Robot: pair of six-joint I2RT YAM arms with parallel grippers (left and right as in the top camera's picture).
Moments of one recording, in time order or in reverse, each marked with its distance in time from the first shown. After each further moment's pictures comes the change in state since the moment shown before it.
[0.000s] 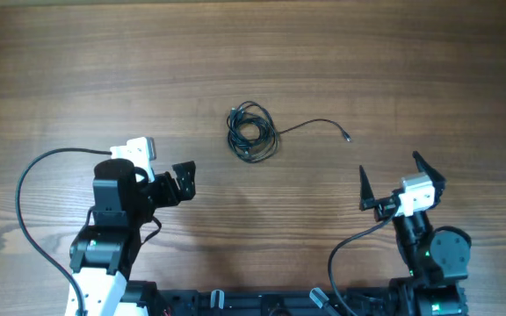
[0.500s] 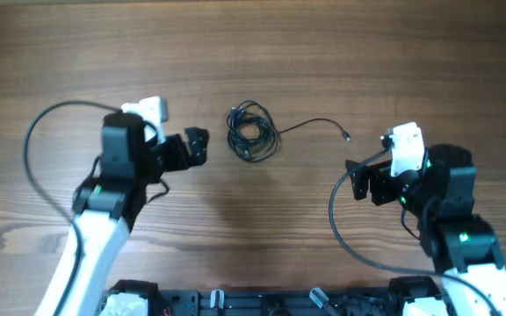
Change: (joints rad) left arm -0.084 0.326 0.307 -0.022 0.045 -0.030; right arm 0.000 0.703 0.575 -0.555 -0.133 0.088
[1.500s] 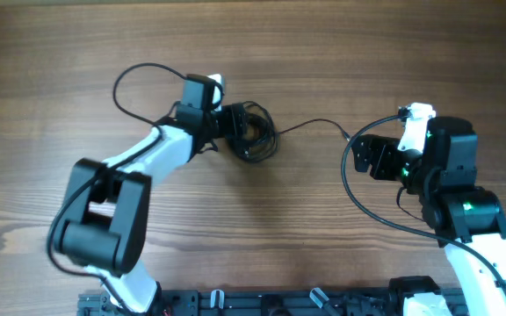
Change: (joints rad) left arm -0.177 0.735 0.216 0.364 -0.055 -0.066; right arm 0.000 0.149 0.137 -0.043 0.024 0.351
